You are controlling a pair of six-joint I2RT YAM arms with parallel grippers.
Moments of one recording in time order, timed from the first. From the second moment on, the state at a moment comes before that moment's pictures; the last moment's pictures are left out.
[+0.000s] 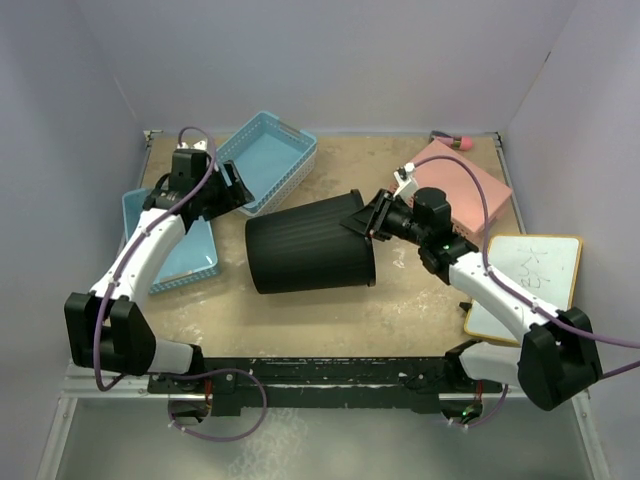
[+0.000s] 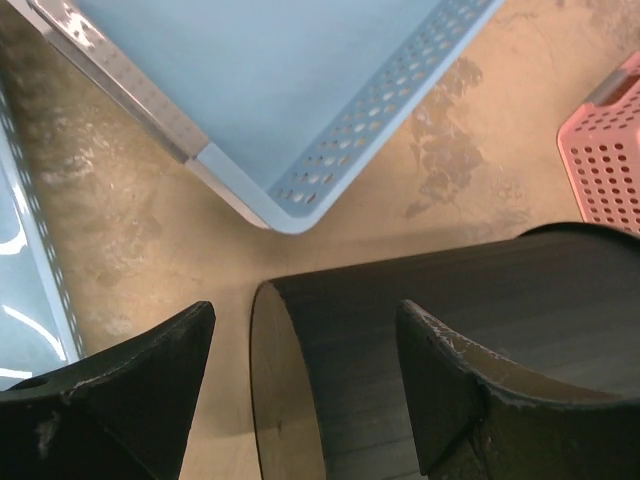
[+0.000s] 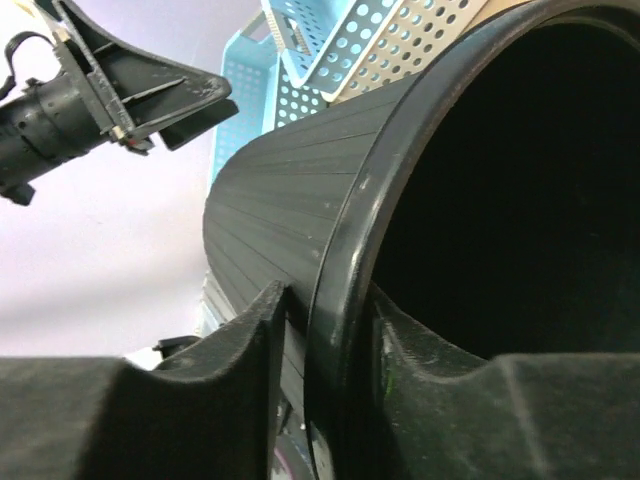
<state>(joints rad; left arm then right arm) -0.15 1.39 1.18 -0.51 0.12 -0.54 0.45 1.22 0.78 0.16 -0.42 0.86</state>
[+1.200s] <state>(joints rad) -0.15 1.24 0.99 -0.50 0.43 -0.73 0.44 1.12 1.02 -0.41 -0.17 0.42</state>
